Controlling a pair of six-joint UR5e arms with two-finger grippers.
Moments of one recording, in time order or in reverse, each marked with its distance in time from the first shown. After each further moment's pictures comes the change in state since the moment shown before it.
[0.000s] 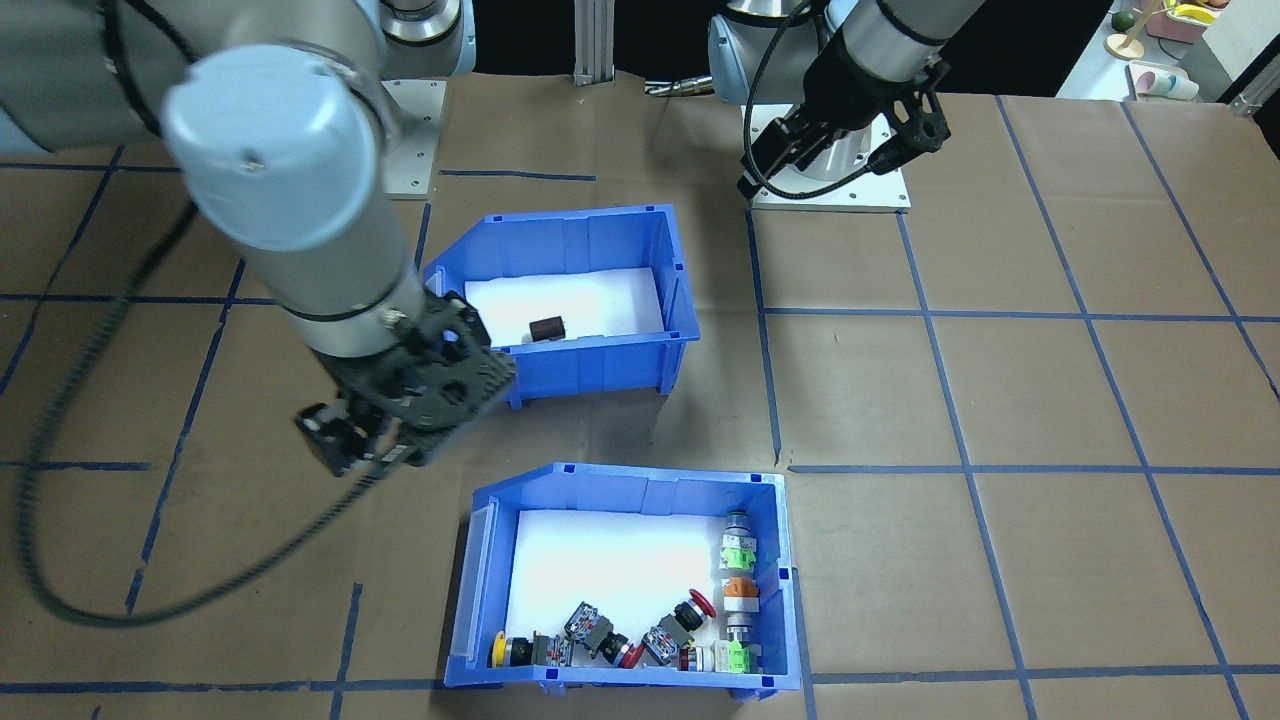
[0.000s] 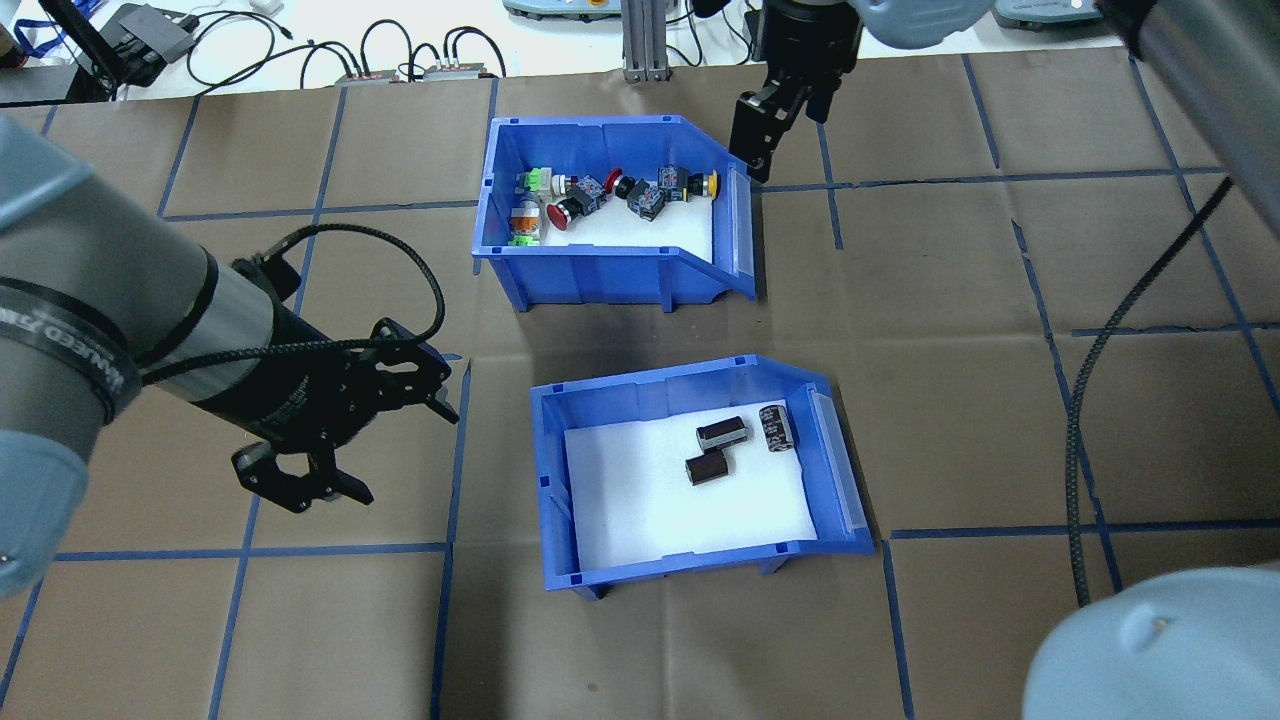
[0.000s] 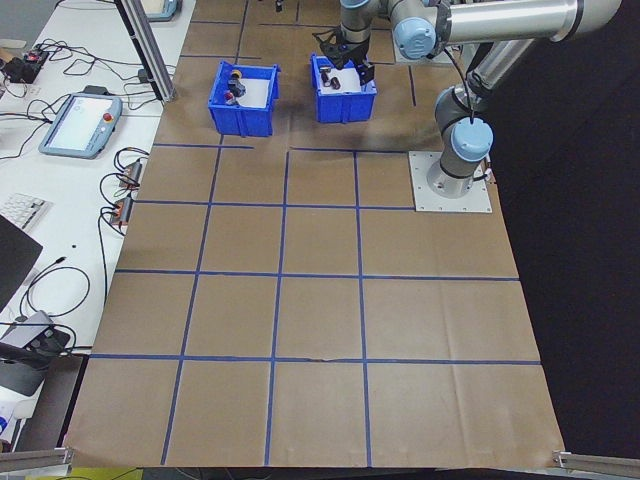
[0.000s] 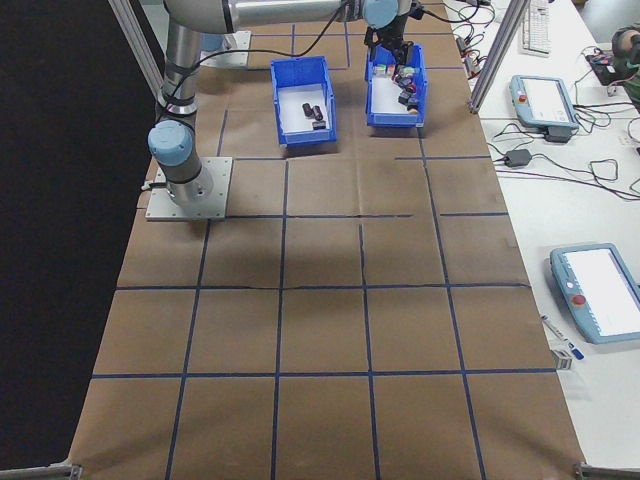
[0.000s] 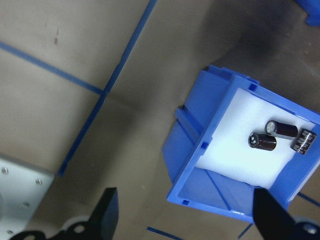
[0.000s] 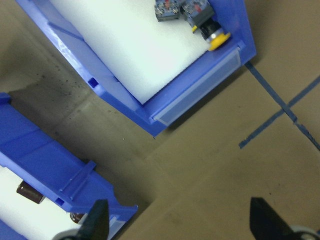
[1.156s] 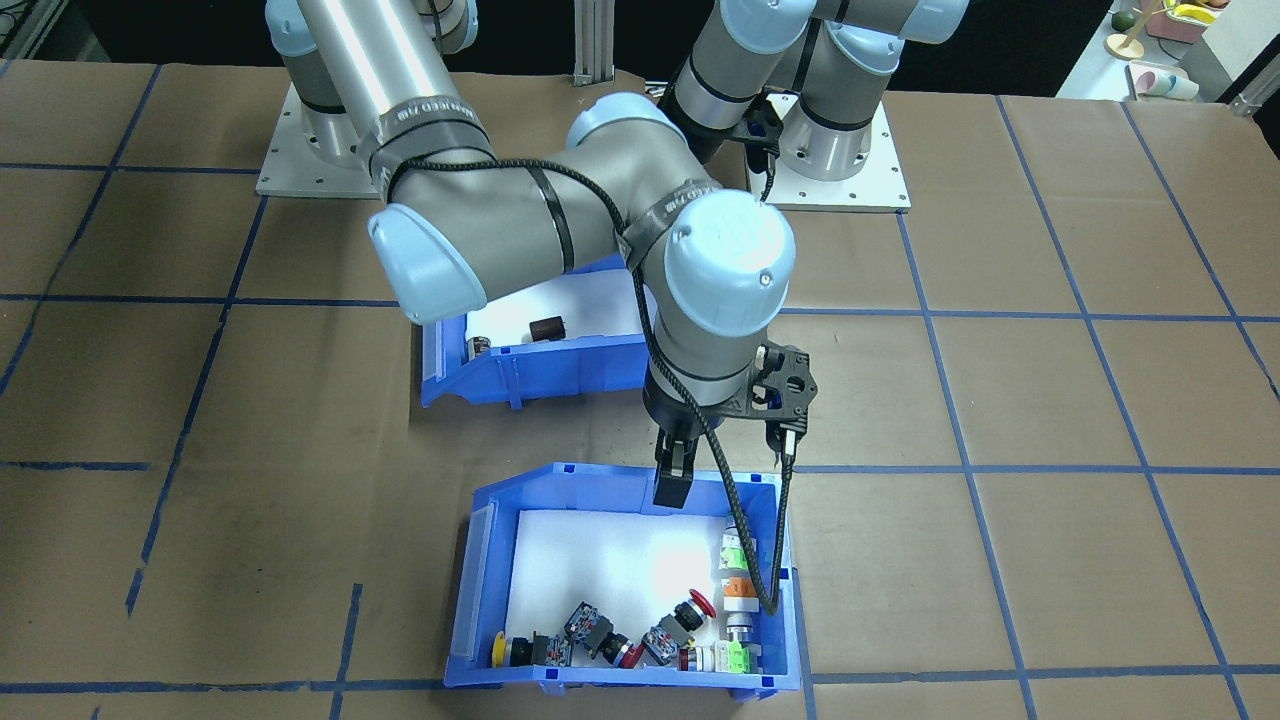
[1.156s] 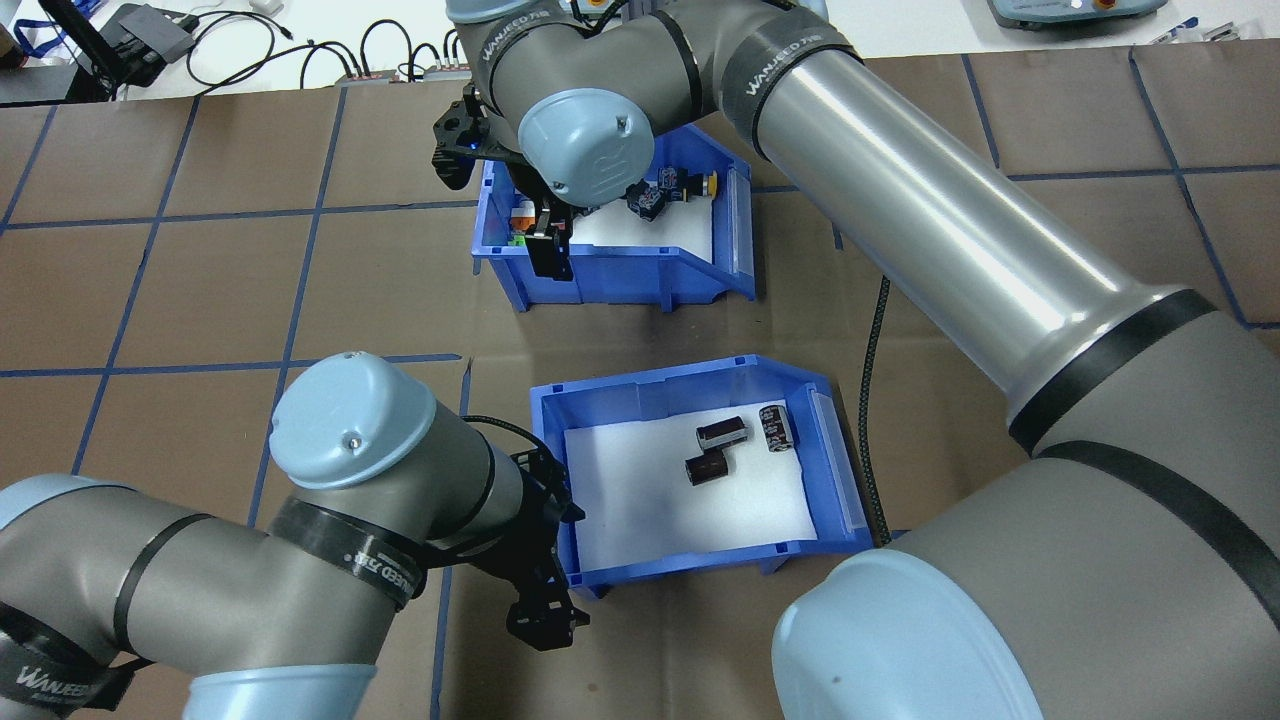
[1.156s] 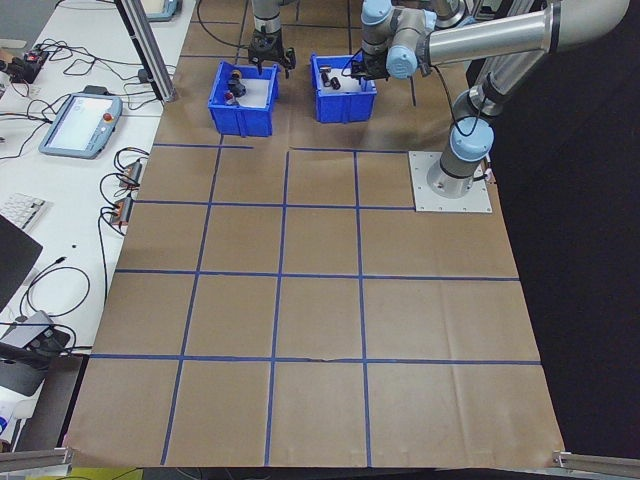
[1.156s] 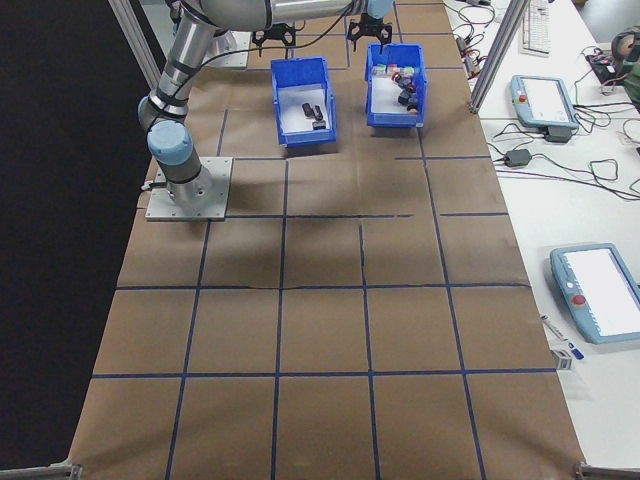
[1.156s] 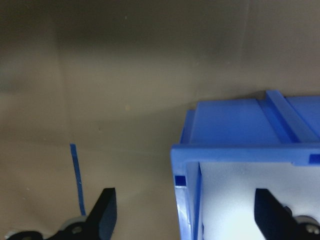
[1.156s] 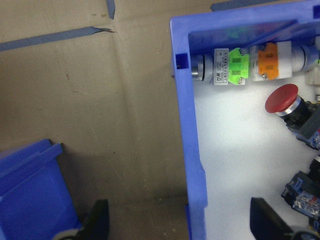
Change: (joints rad) left arm -0.365 -0.101 -0.243 0.450 -0.005 -1.195; right arm 0.270 0.237 -0.083 -0.135 -0.007 -0.237
